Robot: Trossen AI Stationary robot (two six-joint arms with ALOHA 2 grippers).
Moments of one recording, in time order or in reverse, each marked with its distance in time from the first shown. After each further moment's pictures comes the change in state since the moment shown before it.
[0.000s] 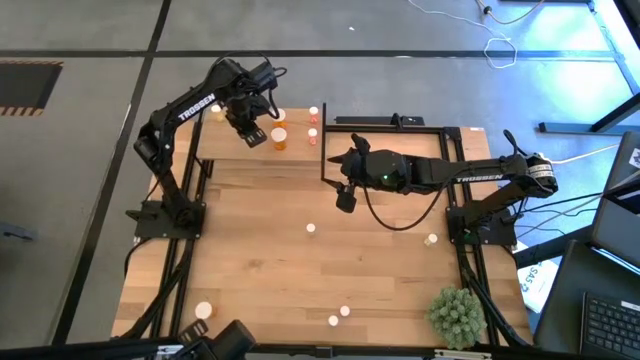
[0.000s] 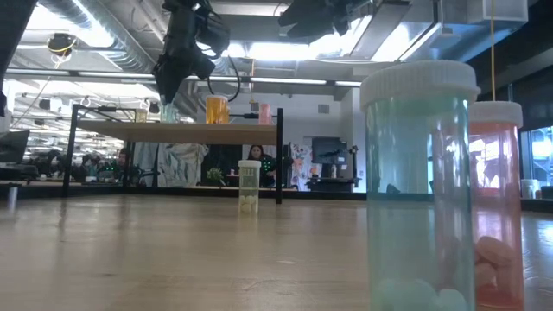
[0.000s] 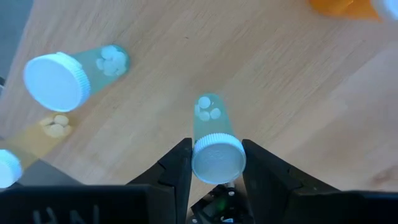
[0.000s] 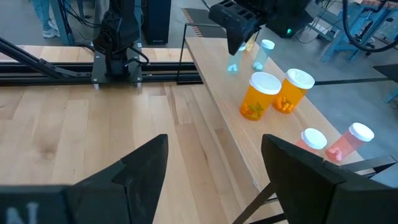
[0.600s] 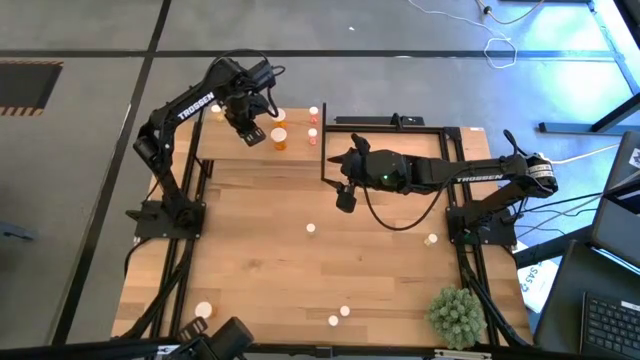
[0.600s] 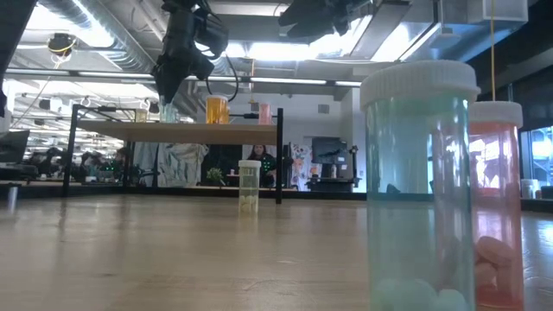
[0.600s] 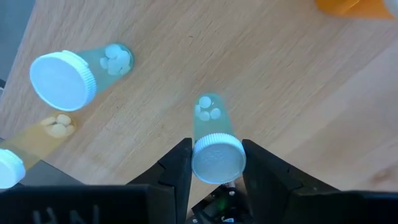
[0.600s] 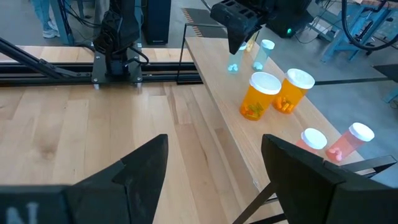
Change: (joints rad) left arm 0.017 0.000 0.000 0.000 0.008 0.013; right arm 0.000 0.000 0.000 0.000 0.000 0.002
